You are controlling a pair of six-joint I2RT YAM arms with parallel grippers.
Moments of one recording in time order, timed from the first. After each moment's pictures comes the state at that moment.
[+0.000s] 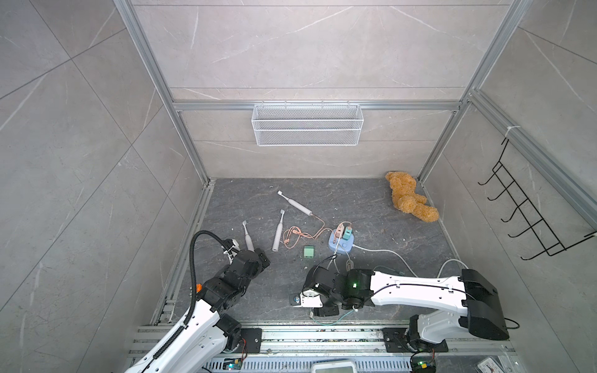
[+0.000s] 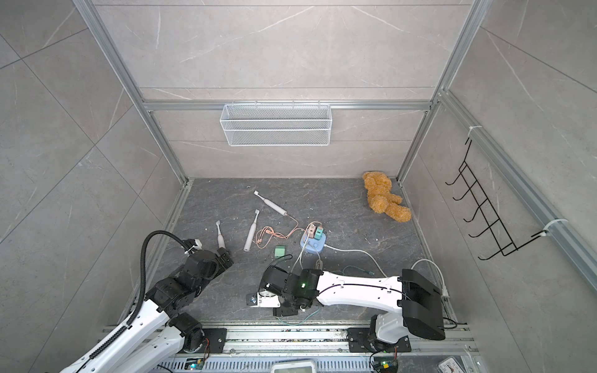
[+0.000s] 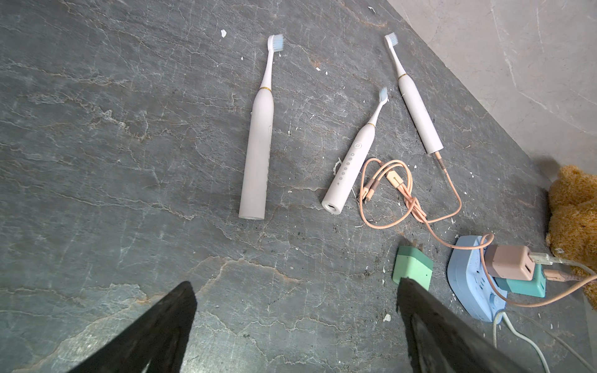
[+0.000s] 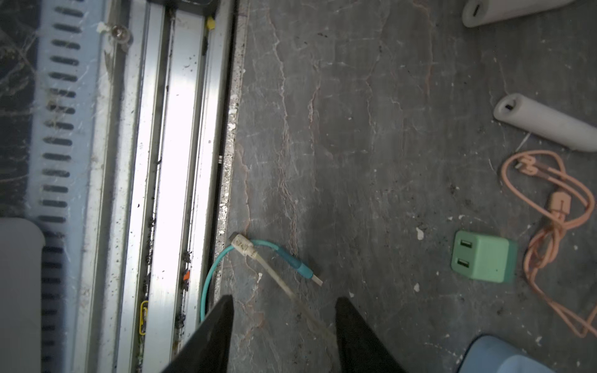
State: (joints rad) left arm -0.57 0.67 0.52 -0.63 -0.39 -0.98; right arm 1.29 1.48 1.03 -0.66 -0.01 -0.50
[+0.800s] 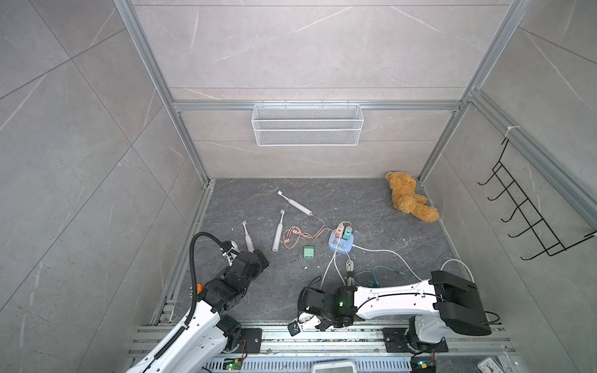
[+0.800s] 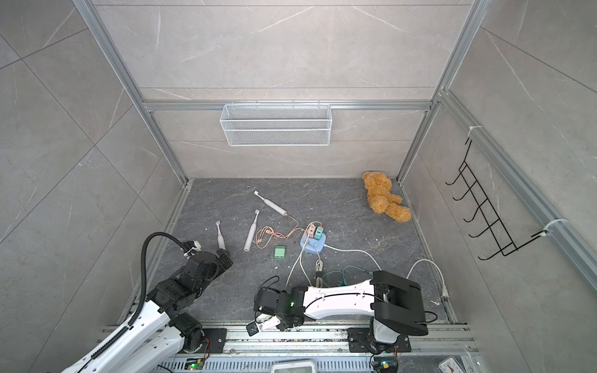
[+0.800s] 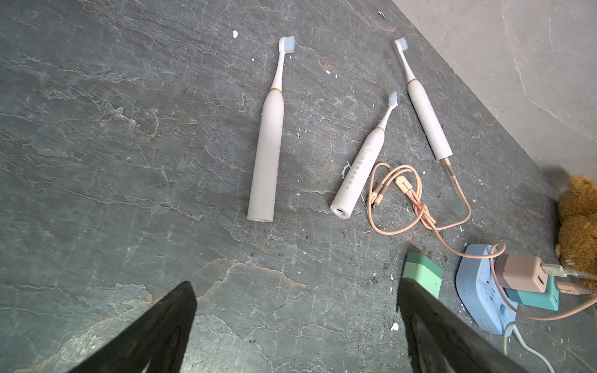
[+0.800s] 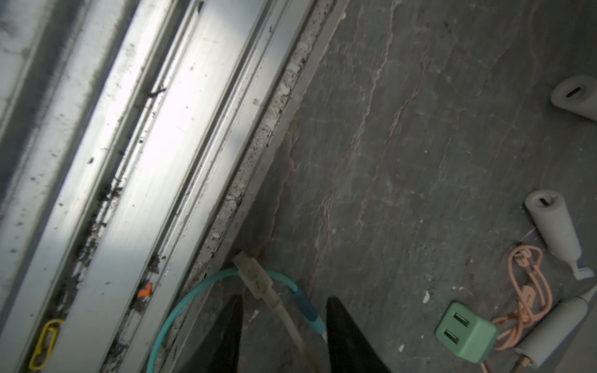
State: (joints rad) left arm -0.56 0.67 0.50 -0.62 -0.41 -1.00; right arm 1.40 1.62 0.95 -0.51 0.15 -0.77
